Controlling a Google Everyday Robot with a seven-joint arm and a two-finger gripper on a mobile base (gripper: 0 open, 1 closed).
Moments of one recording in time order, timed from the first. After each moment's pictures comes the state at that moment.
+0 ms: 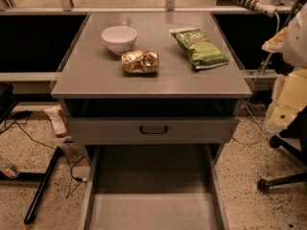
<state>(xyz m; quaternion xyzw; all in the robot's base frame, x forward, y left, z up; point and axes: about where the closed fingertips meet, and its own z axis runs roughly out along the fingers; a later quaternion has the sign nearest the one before) 0.438 -0.217 0.976 -0.60 0.78 -0.03 0.16</state>
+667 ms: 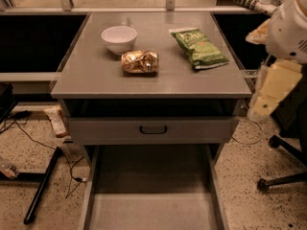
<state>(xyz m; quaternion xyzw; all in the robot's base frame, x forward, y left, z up) 0.460 -0.193 0.981 -0.62 0.76 -0.03 0.19</state>
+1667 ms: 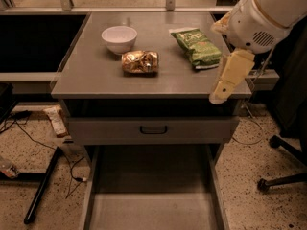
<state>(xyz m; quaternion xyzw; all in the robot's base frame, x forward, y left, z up) 0.512 -0.132 0.977 -0.65 0.72 0.01 0.26</state>
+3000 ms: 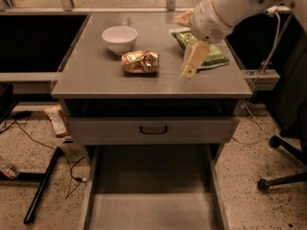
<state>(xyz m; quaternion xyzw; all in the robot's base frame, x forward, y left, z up) 0.629 -0.074 0.942 -0.71 0.62 0.07 0.33</state>
